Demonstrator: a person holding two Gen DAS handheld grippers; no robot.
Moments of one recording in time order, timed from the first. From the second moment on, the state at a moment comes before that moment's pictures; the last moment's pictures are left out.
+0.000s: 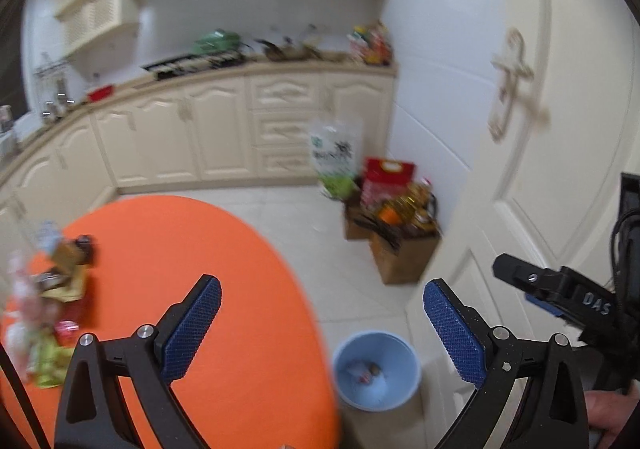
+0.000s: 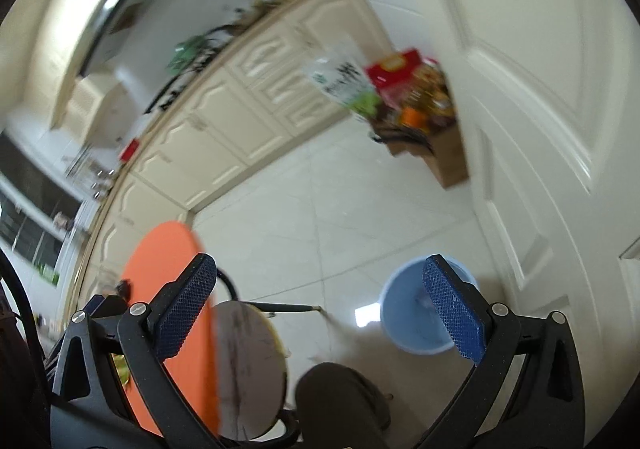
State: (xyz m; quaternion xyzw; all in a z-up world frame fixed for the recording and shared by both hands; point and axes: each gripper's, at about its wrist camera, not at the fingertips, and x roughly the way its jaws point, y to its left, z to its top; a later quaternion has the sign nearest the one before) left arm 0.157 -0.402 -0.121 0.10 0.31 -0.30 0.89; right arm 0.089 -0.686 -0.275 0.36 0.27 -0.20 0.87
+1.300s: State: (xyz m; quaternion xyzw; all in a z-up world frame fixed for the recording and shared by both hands) left arm -0.087 -0.230 -0.133 -0.03 0.19 0.01 0.98; right arm 0.188 -0.321 -0.146 0.01 0.24 0.00 0.97
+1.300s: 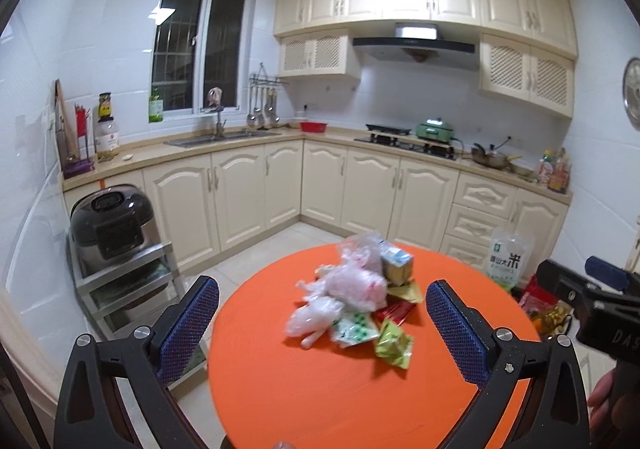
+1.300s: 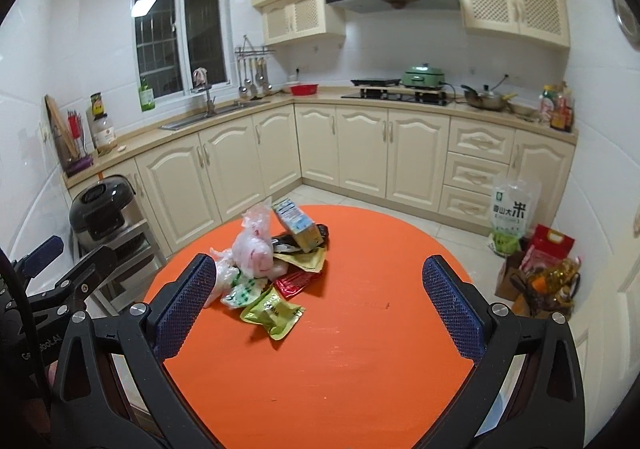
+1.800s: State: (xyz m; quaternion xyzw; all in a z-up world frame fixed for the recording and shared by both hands) left arm 0.007 -0.215 -0.120 -0.05 0.29 0.02 0.96; right arm 0.254 -0.291 -0.231 -0.02 0.36 0.04 0.93
